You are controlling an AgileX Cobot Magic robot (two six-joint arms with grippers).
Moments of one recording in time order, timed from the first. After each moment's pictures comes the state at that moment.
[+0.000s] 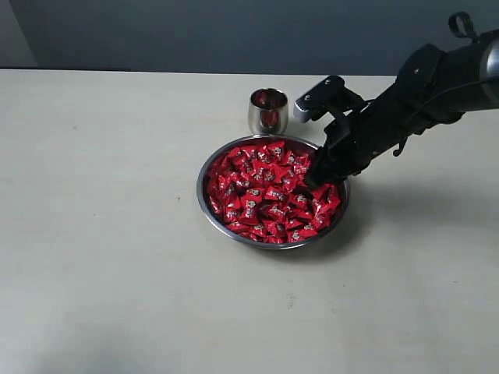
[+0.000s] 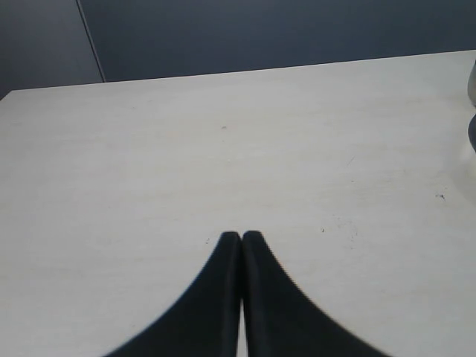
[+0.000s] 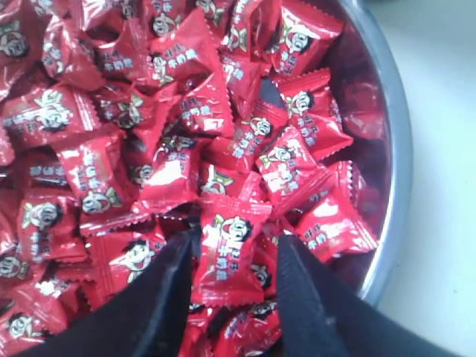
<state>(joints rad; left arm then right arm) 0.11 0.00 0.01 0.03 0.34 0.03 0.45 1.93 -1.13 0.60 0.51 -1.02</state>
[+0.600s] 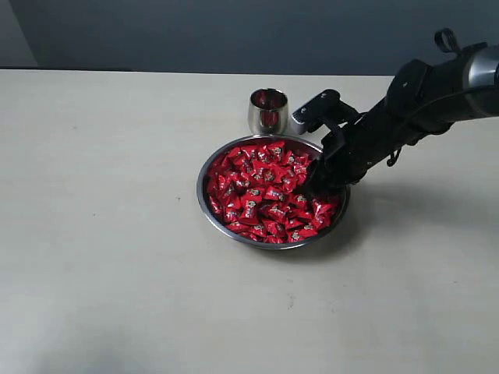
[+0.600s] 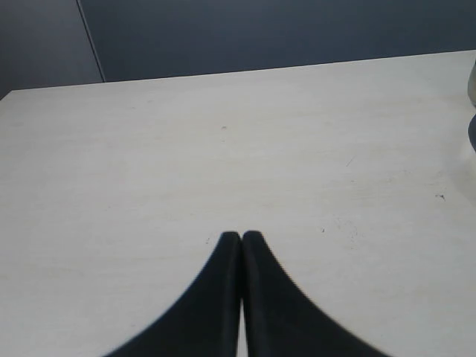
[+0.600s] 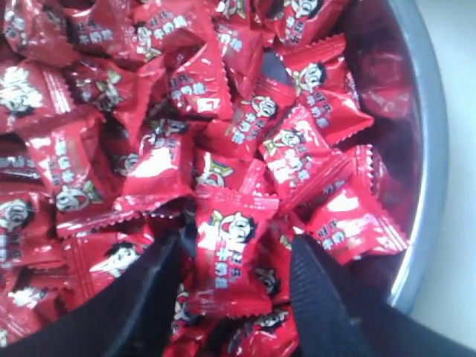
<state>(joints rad) 0.11 0.00 0.01 0.03 0.34 0.03 0.46 1.98 -1.13 0.60 0.48 -1.01</state>
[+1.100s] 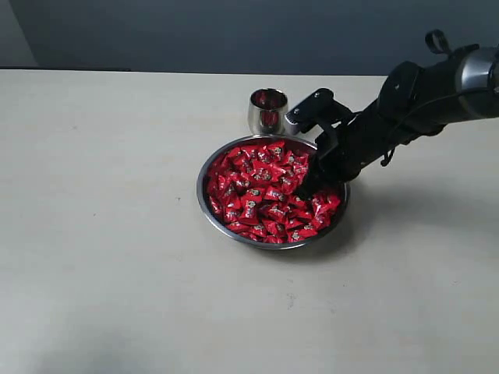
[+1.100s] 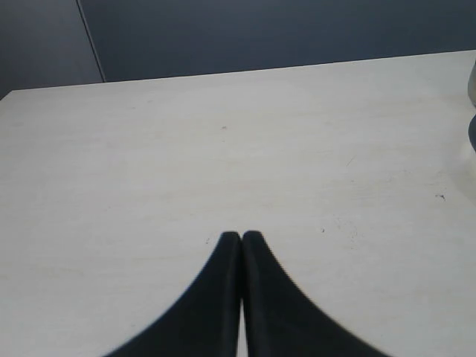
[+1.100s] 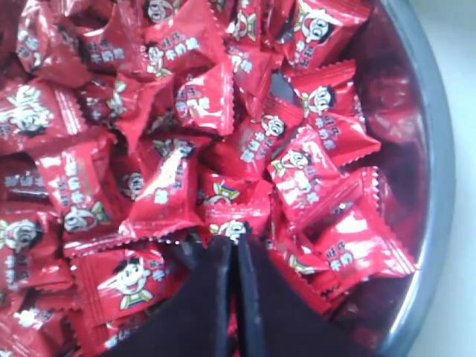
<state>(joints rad) 0.11 0.00 0.01 0.03 0.34 0.03 0.48 1.98 -1.13 0.59 0.45 -1.00</state>
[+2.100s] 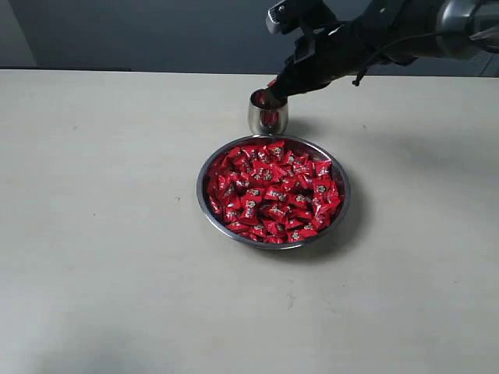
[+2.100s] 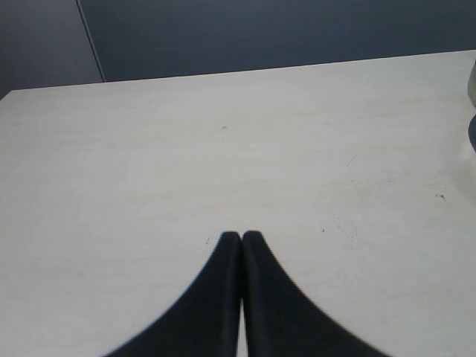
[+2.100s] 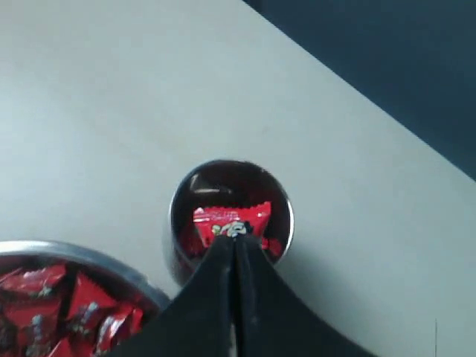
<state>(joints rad) 0.11 0.00 0.01 0.03 0.34 0.03 0.48 2.08 -1.52 0.66 0.36 -0.98</state>
